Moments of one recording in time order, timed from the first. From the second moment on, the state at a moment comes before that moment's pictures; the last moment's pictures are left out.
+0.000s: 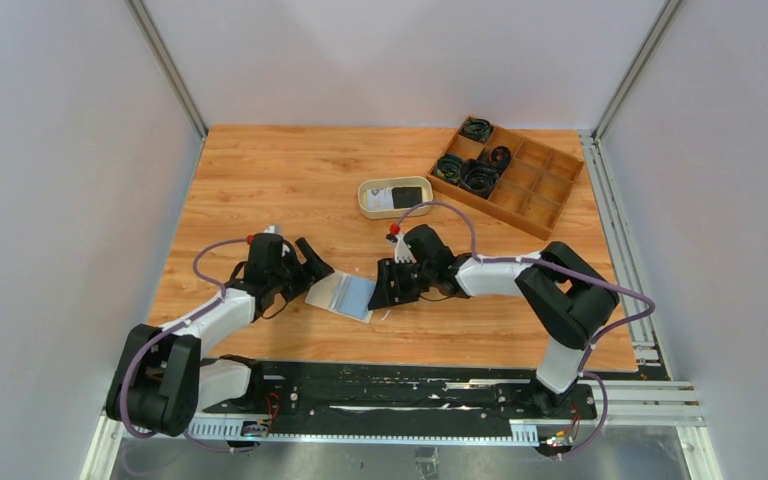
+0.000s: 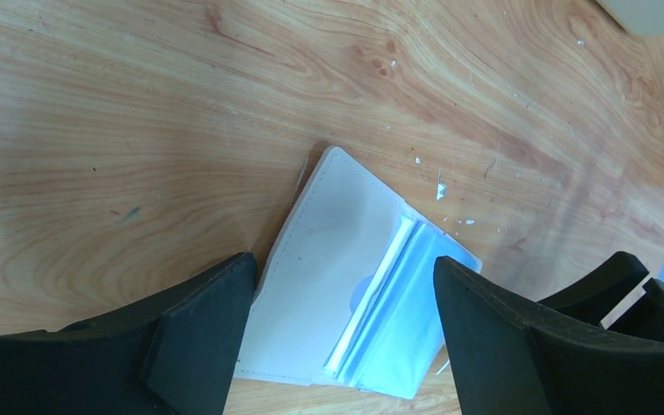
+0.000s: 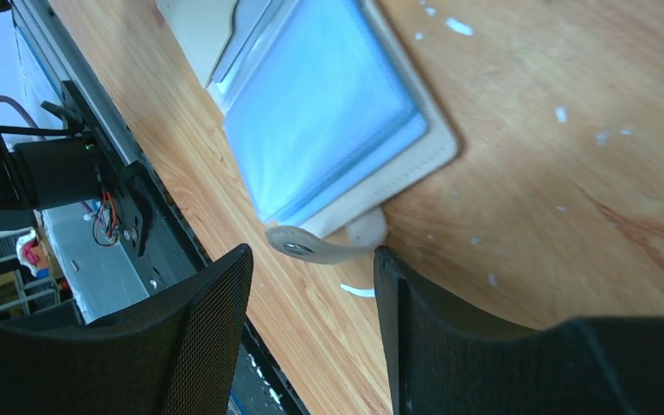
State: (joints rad) left arm -0.22 1.18 0.39 0.02 0.18 -0.79; right arm 0.78 1.74 0.82 0.13 -0.51 0.59
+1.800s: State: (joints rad) left arm -0.21 1.11 0.20 0.19 0.34 -0.93; right arm 0.68 1.78 0.94 -0.06 -0.34 0.49
